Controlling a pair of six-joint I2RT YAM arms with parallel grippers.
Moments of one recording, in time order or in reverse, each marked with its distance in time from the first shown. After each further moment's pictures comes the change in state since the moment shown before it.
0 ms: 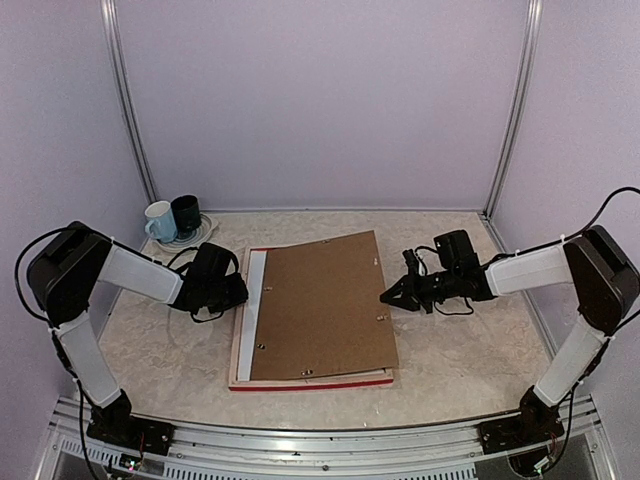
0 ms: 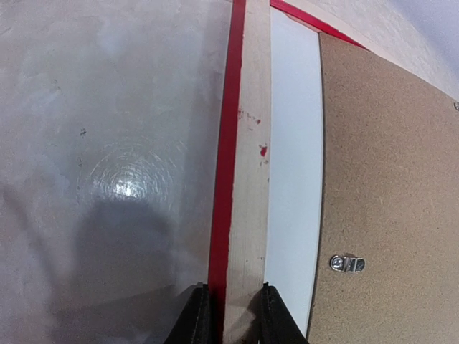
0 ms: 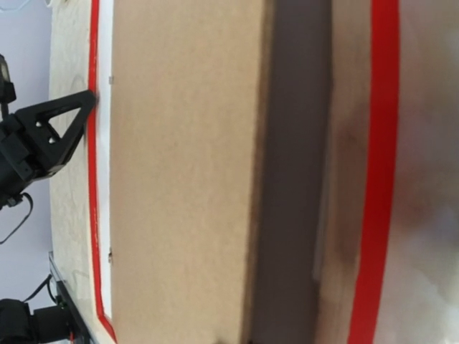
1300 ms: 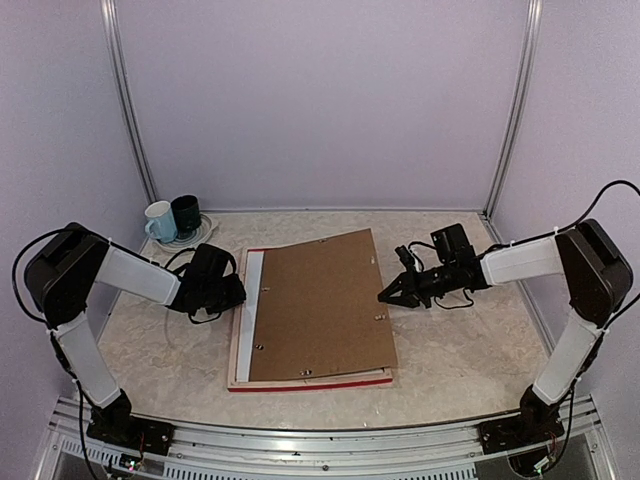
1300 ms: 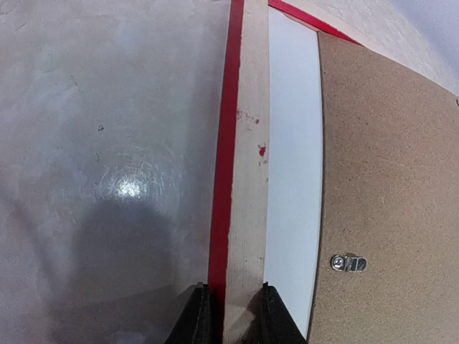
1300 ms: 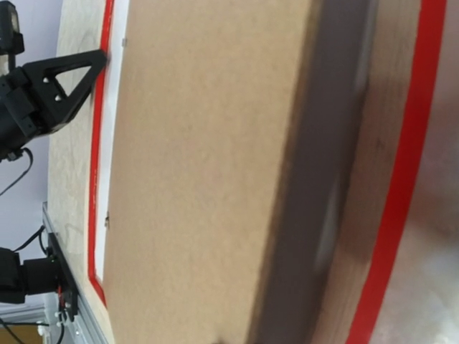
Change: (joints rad) left arm 0.007 -0.016 -0.021 0.005 -0.005 0.000; right arm -0.030 0.063 0.102 -0.121 -0.117 -0.192
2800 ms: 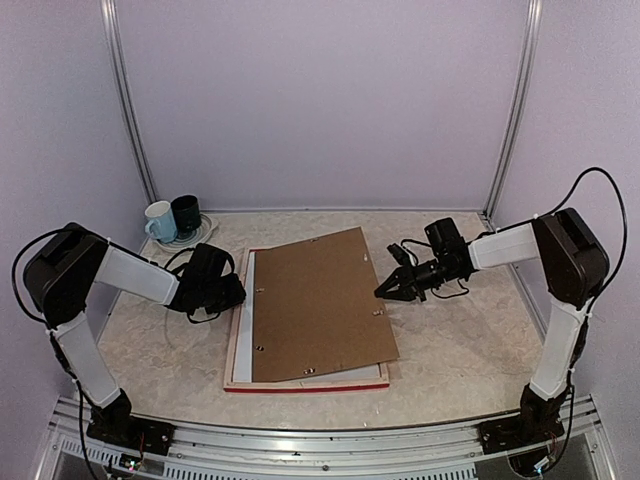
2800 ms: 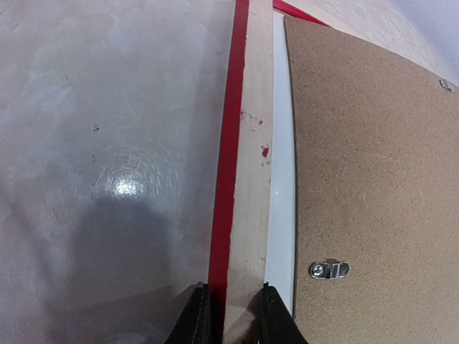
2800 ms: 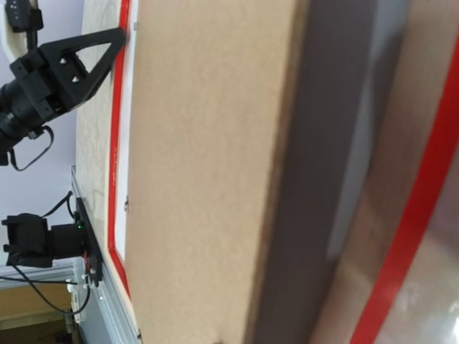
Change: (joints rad) left arm 0.013 -0.003 -0.005 0.003 0.024 0.012; right arm -0.062 0.186 0.194 -0.156 -0.190 -0.131
